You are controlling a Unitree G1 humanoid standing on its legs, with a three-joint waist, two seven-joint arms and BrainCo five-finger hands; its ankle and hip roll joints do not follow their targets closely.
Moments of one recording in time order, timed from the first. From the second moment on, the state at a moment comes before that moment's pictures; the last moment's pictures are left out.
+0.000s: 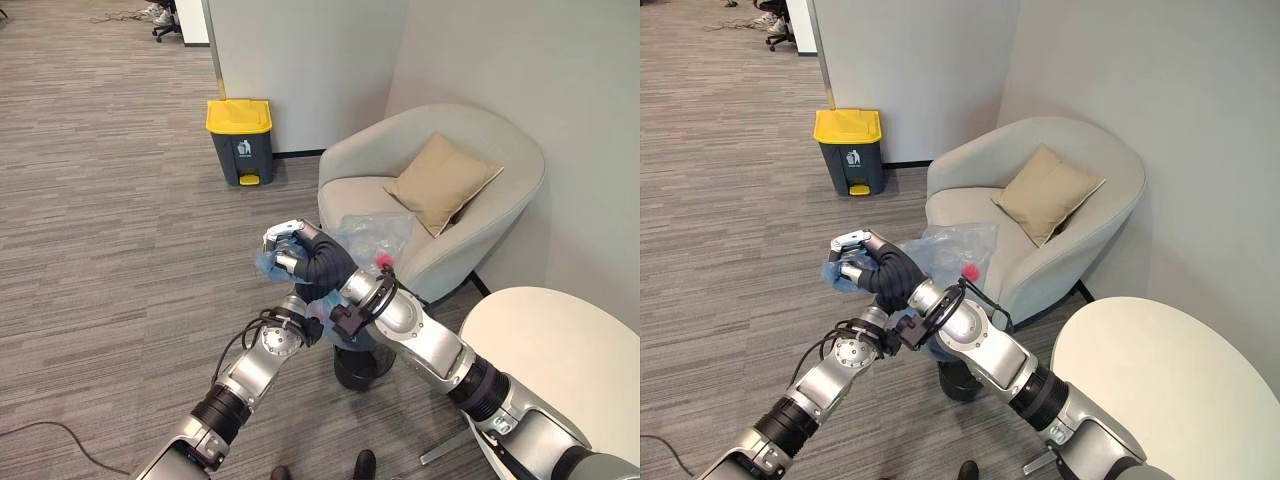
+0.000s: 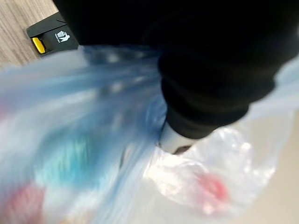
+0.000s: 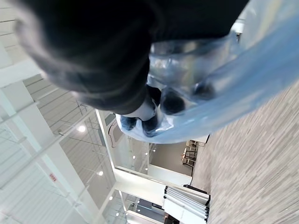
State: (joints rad) left arm -0.30 0.32 -0.50 0.24 -0.02 -0.05 0.24; right arm -0.56 -0.26 0.72 -0.08 0.36 -0.10 0.00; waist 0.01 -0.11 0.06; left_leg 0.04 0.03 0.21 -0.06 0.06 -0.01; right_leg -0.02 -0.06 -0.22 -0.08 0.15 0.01
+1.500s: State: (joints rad) left arm 0.17 0.34 0.00 0.42 -0.18 -0.08 0.06; right arm 0.13 -0.43 0.07 0.42 -0.08 -0.04 -0.07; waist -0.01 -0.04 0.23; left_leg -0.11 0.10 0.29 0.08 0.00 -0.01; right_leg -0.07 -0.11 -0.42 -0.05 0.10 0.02
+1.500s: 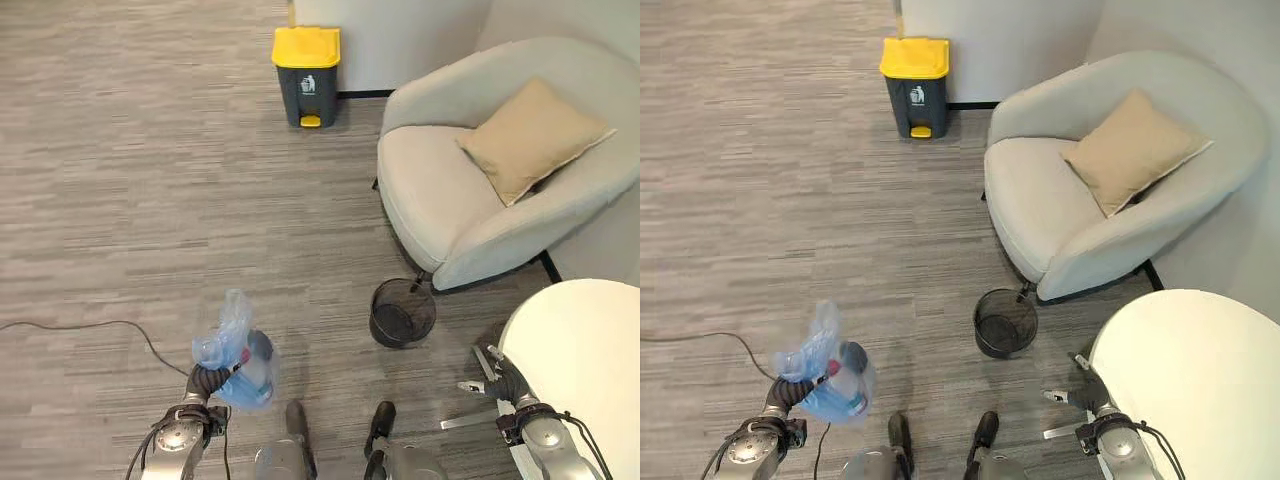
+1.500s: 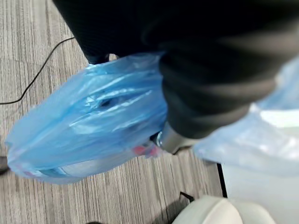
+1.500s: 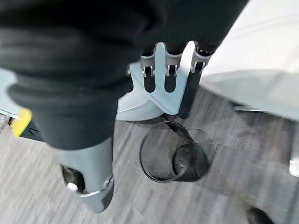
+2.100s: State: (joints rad) left arm 0.10 0.36 -0.04 0.51 -0.18 -0.07 0.07; right arm 0.14 -0.39 0.11 0.42 -0.02 -0.03 -0.08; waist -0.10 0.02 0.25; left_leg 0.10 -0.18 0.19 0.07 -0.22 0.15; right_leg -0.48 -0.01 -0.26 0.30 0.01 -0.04
